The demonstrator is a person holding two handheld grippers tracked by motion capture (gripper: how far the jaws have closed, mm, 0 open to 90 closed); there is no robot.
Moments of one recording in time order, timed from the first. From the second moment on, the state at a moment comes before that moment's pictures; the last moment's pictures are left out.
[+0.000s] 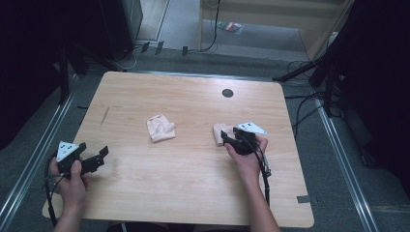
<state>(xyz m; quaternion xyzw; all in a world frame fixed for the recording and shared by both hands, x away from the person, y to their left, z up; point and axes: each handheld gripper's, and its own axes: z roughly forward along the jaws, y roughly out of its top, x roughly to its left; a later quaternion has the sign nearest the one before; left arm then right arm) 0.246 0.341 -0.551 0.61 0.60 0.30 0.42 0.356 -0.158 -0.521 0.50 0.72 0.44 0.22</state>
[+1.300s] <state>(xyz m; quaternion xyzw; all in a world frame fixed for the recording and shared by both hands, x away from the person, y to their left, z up) 0.247 0.344 -0.551 0.60 0.61 0.30 0.42 0.310 -0.155 -0.481 0.51 0.68 0.44 0.29</state>
